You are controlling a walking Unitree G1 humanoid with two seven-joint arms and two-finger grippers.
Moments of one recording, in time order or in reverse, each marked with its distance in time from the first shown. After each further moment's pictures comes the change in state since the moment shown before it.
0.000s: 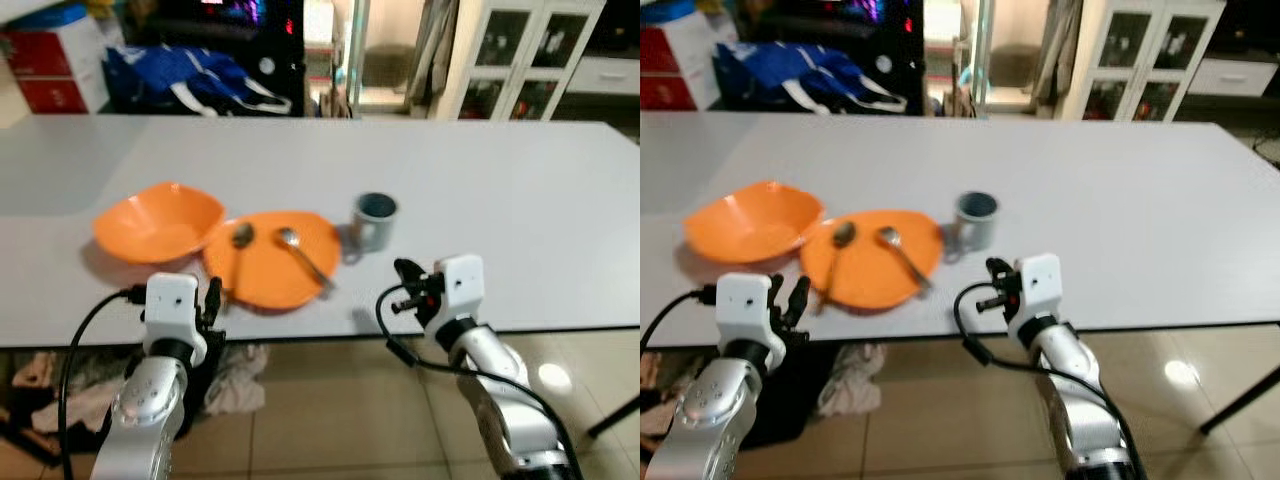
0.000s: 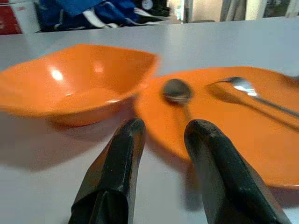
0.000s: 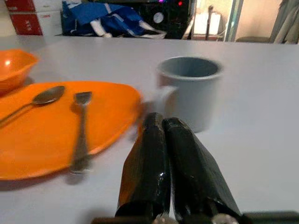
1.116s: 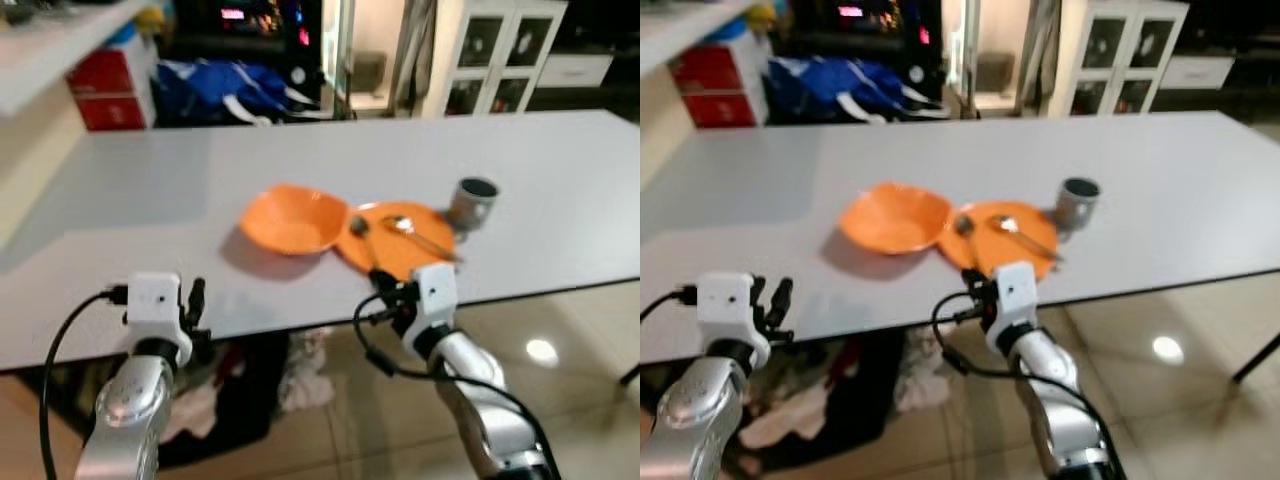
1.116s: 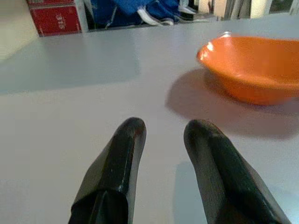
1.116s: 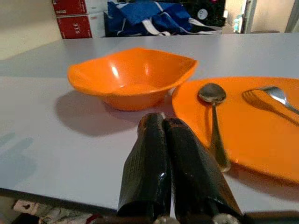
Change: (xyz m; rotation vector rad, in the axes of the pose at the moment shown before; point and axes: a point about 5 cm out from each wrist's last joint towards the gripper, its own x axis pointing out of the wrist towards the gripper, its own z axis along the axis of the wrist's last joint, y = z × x) left arm -0.001 0.006 0.000 -0.032 0.040 0.041; right arm 0.004 0.012 -0.006 0.008 0.021 0.060
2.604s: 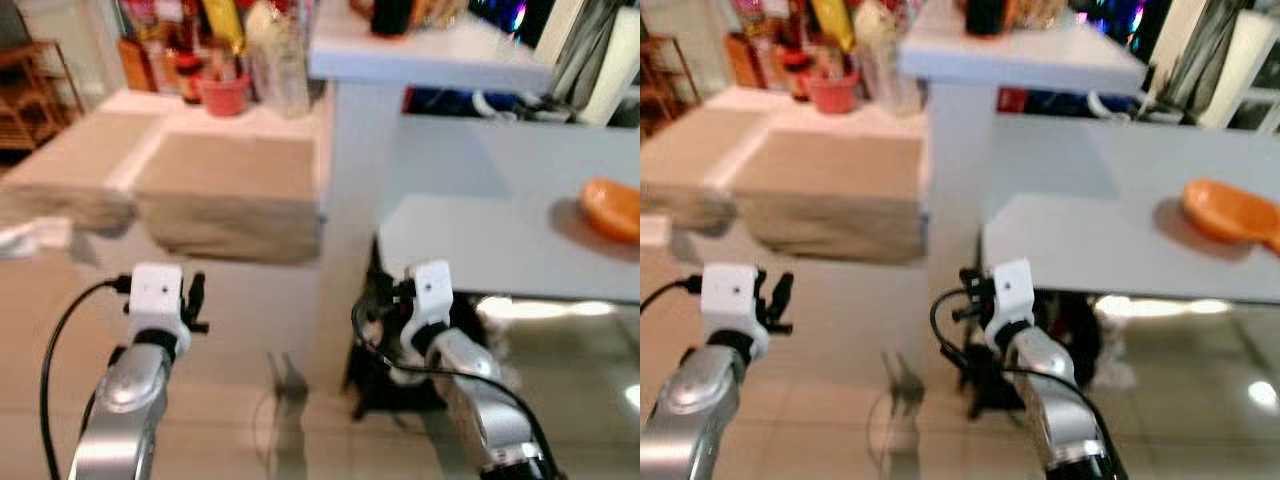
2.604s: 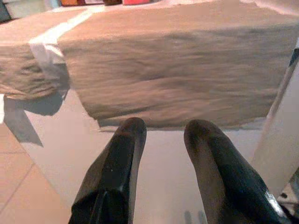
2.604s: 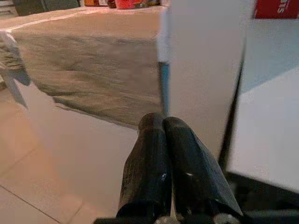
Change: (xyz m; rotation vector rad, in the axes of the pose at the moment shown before) left arm 0.010 0.006 0.005 0.063 -0.003 -0.022; right arm 0.007 0.005 -0.003 0.011 0.027 0.018
